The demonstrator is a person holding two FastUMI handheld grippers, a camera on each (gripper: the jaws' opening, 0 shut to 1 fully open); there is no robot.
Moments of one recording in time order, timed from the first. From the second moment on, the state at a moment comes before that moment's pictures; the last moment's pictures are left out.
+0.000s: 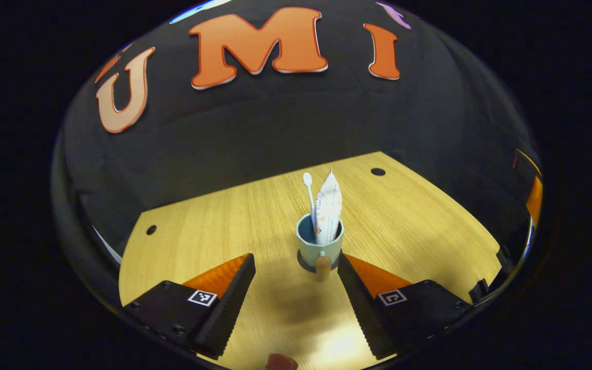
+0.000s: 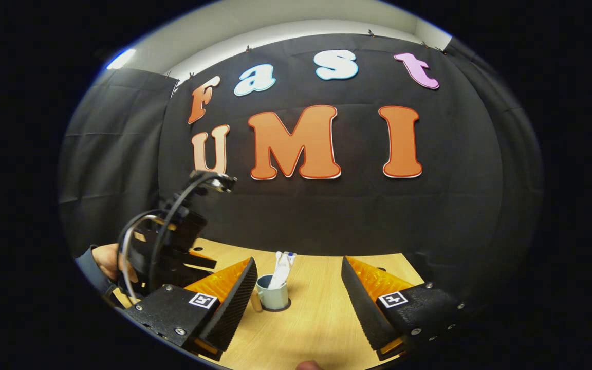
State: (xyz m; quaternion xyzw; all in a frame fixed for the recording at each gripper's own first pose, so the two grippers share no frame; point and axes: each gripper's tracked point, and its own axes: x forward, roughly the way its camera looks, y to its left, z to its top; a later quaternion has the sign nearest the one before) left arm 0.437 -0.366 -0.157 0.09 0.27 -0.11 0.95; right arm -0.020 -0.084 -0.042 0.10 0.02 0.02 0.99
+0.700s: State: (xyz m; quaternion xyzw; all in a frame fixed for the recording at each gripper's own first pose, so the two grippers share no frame) left arm 0.374 -0.246 -0.058 0.04 0.06 0.01 1.00; right arm -0.006 -0.032 -0.003 0.08 -0.04 0.02 1.00
